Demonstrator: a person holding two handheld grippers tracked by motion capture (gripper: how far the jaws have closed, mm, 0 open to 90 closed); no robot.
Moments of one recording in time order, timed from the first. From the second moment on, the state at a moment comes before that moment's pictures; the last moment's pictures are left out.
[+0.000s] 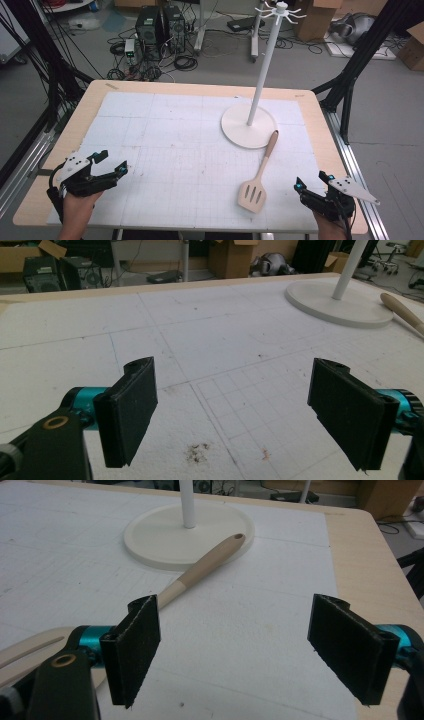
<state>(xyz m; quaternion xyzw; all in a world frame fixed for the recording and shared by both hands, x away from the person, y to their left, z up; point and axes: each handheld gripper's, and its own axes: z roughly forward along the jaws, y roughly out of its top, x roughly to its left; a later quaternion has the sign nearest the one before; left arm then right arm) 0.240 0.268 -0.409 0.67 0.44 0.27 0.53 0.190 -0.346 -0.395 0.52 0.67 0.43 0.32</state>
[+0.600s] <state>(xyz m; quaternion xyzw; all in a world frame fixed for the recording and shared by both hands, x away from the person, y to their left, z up) 0.241 0.263 -0.408 0.68 0.43 0.27 0.53 0.190 -0.346 -0.395 0.51 0.67 0.46 0.28</state>
